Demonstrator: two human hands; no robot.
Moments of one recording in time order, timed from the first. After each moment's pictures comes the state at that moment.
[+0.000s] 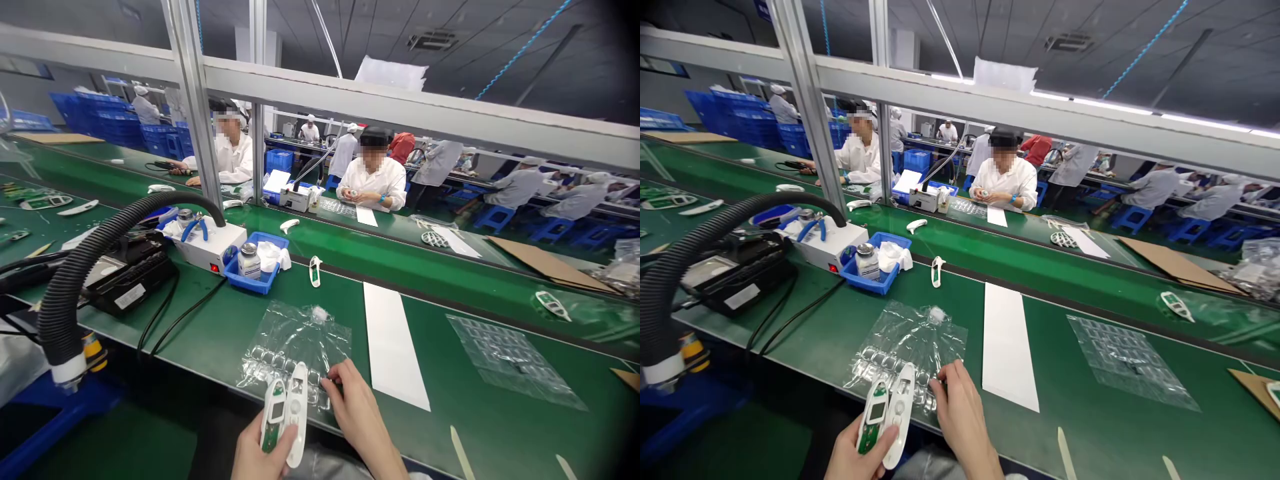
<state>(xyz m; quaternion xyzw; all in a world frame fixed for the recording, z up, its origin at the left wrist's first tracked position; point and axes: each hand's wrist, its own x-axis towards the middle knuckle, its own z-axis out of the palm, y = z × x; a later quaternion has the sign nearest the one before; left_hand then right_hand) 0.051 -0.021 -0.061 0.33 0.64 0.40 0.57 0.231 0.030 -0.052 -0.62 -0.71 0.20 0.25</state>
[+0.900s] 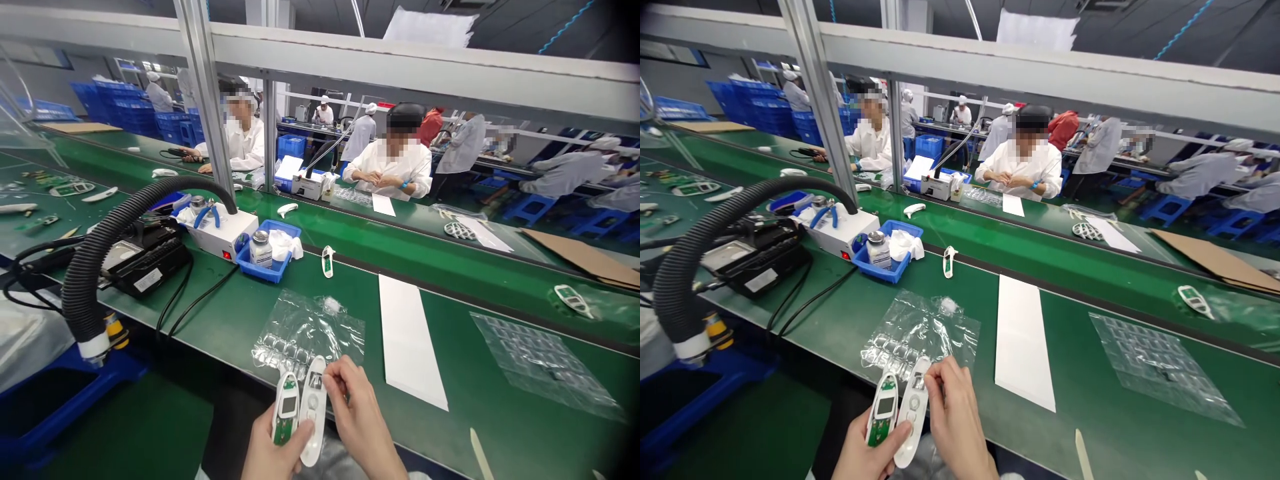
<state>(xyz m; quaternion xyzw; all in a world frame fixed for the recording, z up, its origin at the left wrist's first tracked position) 0.054 -0.026 -0.044 0.31 0.60 0.41 0.61 0.199 0.015 -0.017 -0.58 -0.71 0.29 0.28</state>
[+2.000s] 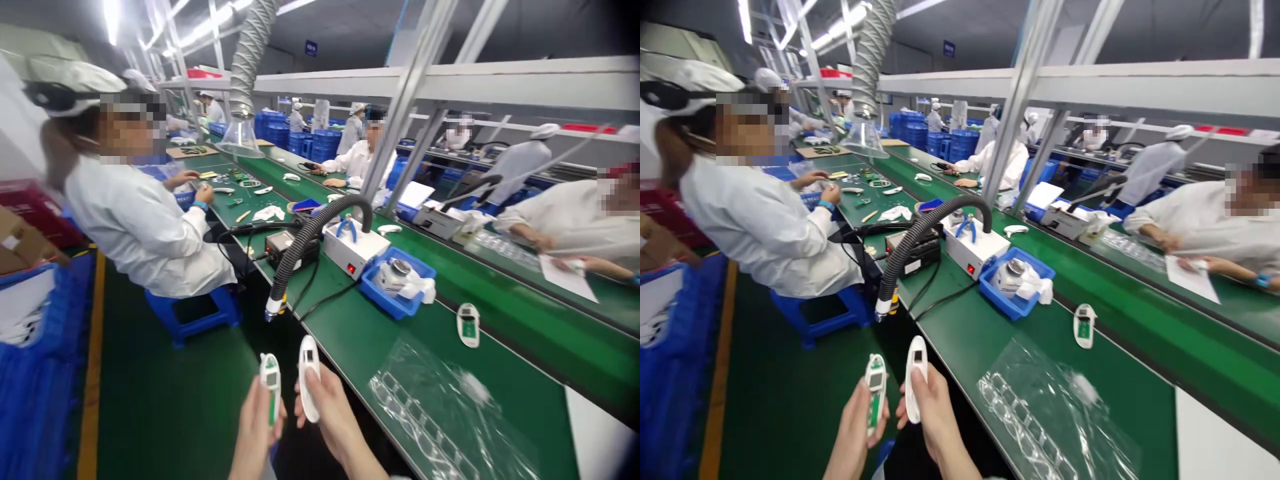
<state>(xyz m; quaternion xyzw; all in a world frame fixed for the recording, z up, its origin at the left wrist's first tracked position) -0.105 -0.064 -0.066 0.05 0.62 0.68 0.40 -0.026 0.023 -0.066 -0.36 -0.42 0.79 0.25</state>
